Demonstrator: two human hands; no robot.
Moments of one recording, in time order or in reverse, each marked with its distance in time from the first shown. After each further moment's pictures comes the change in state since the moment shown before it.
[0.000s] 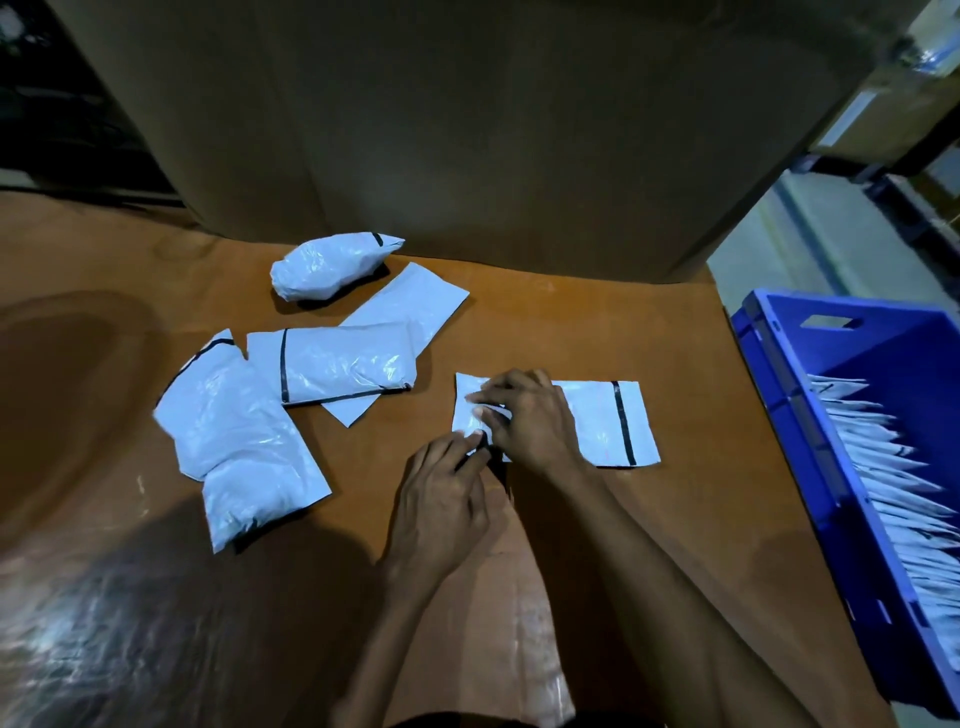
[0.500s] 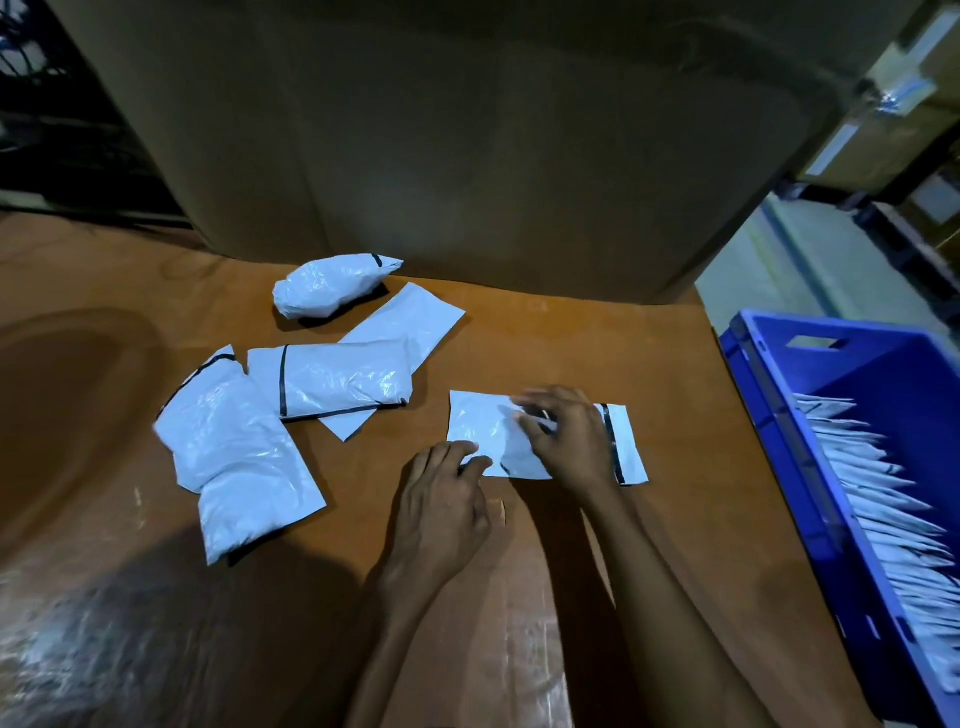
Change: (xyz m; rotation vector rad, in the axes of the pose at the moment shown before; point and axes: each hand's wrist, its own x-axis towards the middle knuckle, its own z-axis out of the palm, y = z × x) left_hand 0.012 0.015 -0.013 -0.001 -0.009 -0.023; right_hand -0.017 0.028 -0.034 0.198 0.132 0.181
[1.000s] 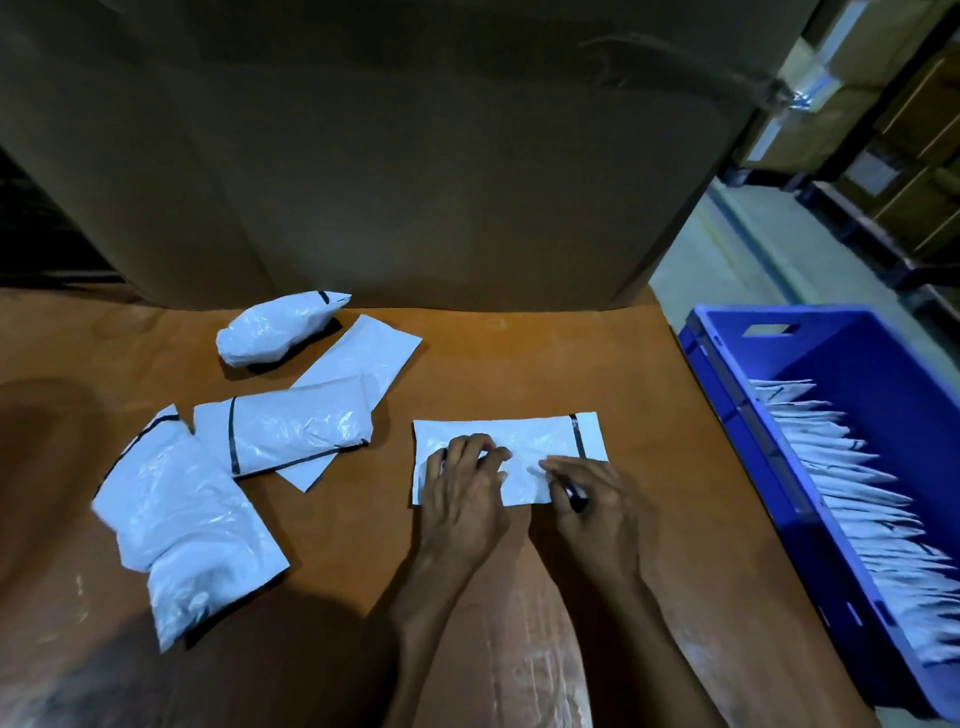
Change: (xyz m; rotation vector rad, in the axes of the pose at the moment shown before) left_hand 0.053 0.025 0.047 0.071 -0.017 0.080; right_hand -0.075 0.019 -0.017 0.087 0.335 0.184
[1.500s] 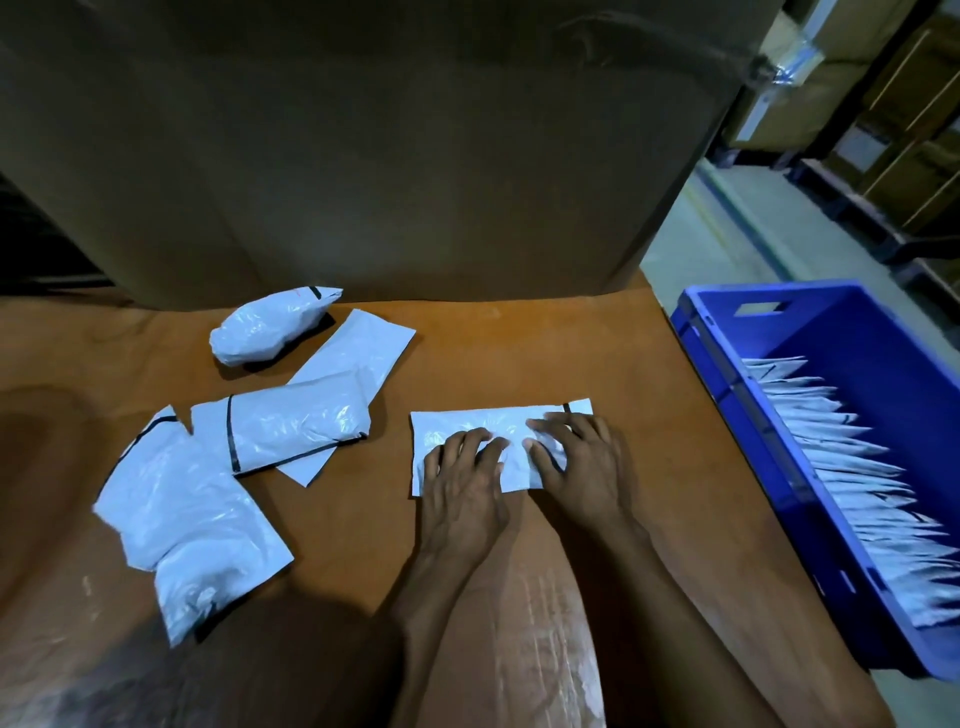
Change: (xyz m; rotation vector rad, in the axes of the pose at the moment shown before) left_hand -0.010 0.000 0.005 -0.015 0.044 0.026; right_hand 0.037 0.022 0.013 -0.405 -0.144 -0.179
